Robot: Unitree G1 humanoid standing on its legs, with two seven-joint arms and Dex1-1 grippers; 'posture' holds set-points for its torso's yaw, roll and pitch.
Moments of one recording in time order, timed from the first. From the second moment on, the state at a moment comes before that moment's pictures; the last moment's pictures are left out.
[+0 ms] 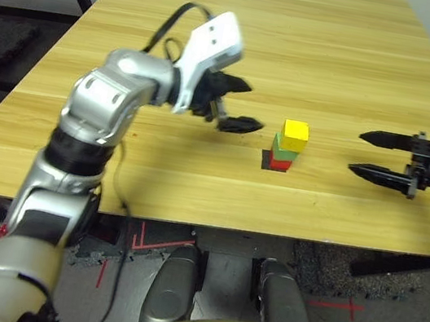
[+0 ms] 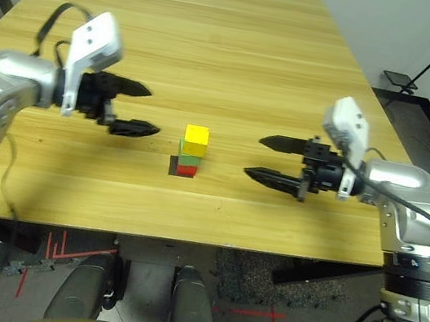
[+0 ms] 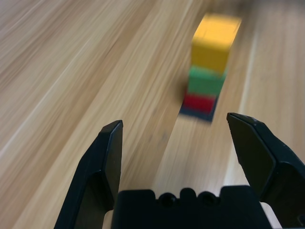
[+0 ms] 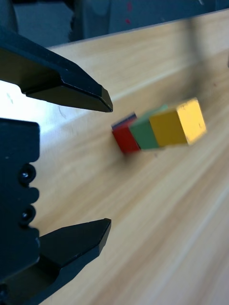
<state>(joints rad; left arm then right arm) -0.55 0.71 -0.04 -0.15 -0.29 0.71 -1.06 -0.55 -0.89 -0.11 0.47 0.47 0.29 1.45</state>
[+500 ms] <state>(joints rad) -0.39 0.59 0.13 -0.01 -0.27 0.47 -0.74 -0.67 -0.81 -0.21 0.88 0.40 0.04 1.34</state>
